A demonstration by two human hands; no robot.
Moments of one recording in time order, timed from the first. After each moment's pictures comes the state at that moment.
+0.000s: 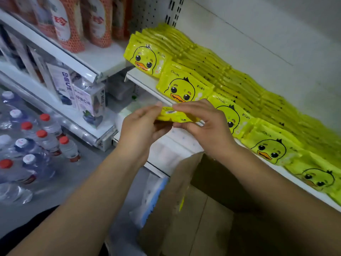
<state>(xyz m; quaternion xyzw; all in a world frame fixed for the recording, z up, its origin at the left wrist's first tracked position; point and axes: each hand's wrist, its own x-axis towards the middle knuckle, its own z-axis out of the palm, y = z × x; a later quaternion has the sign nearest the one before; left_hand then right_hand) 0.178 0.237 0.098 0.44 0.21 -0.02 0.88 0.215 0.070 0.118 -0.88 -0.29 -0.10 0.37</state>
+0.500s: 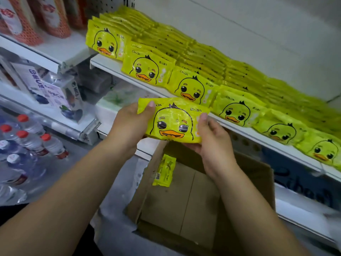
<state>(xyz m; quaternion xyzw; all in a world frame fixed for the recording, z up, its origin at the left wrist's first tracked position) 0.131 0.174 0.105 0.65 0.12 -0.07 0.74 0.095 -0.009 0.108 -0.72 0.16 -0.03 0.68</state>
